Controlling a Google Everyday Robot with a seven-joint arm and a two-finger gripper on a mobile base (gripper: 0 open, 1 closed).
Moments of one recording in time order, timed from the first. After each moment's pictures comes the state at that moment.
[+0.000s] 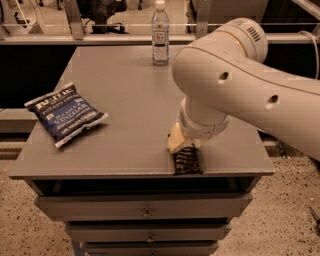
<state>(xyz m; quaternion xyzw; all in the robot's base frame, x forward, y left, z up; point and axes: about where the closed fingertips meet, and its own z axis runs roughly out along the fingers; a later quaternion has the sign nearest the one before) 0.480 -0.109 0.826 -0.11 0.98 -0.04 0.15</state>
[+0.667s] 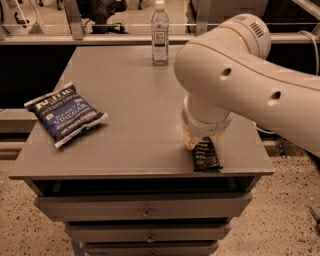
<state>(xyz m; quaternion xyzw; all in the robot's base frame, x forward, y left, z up) 0.480 -0.109 0.833 -0.11 0.98 -0.04 0.15</state>
